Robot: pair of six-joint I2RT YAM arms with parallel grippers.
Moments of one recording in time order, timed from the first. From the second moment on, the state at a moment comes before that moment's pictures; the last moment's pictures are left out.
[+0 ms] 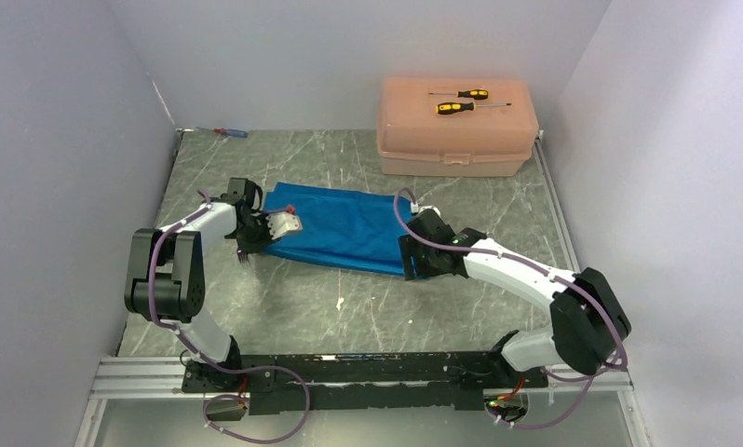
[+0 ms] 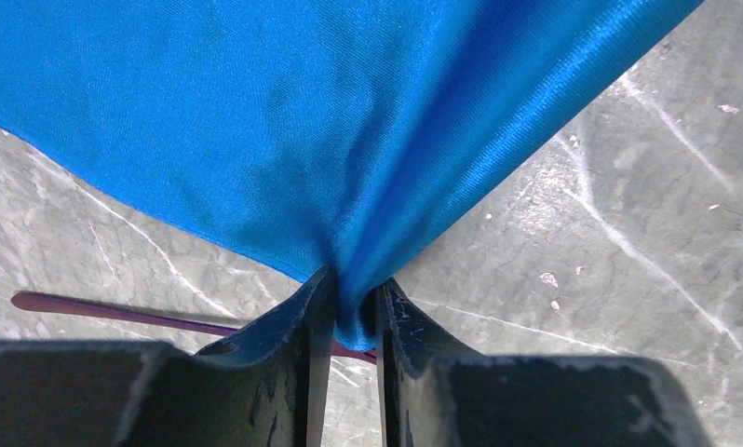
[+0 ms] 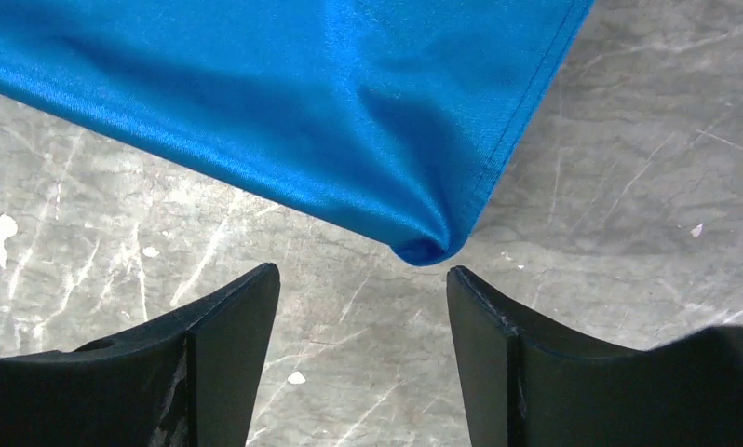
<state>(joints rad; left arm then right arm) -0.07 1.67 0.96 -0.57 0.17 1.14 0.69 1.35 0.82 -0.52 0.18 0.47</state>
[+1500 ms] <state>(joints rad) 0.04 1.70 1.32 -0.94 0.33 1.05 0.28 1.58 1.03 -0.47 -0.14 0.57</state>
